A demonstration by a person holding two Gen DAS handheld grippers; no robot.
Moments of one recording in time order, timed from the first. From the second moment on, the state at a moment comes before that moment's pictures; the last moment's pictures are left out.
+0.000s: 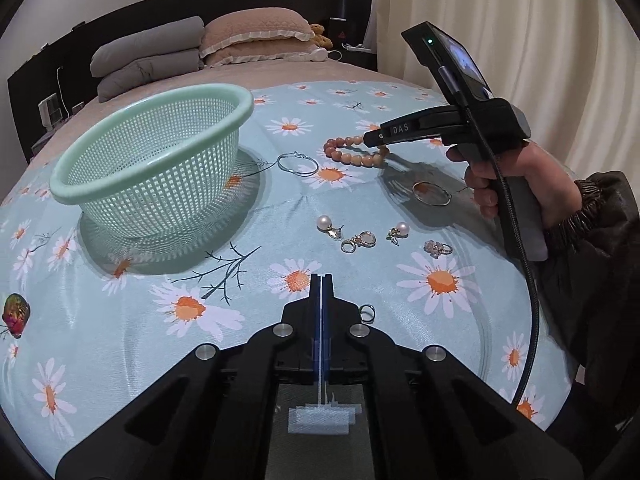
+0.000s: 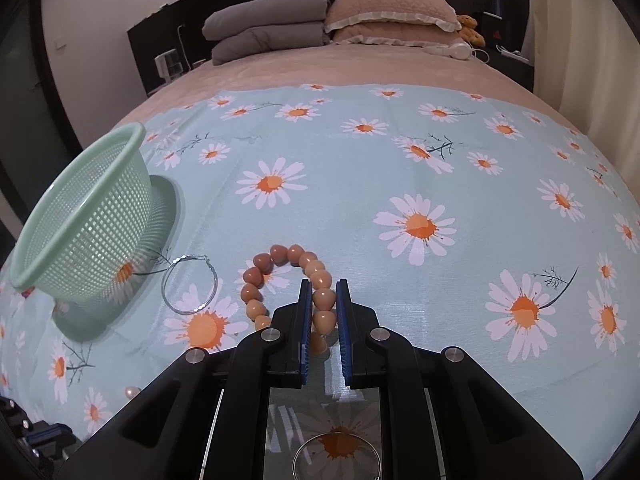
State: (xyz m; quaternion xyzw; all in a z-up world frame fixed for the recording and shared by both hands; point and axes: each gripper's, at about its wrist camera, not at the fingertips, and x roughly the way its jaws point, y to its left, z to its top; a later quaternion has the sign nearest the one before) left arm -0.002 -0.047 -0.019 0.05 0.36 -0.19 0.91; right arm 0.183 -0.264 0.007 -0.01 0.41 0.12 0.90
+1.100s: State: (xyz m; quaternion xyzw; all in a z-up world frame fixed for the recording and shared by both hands) left arm -0.013 -0.053 -0.010 0.03 0.34 -0.21 0.91; right arm 0.169 -0.269 0.029 0.00 0.39 0.14 0.91
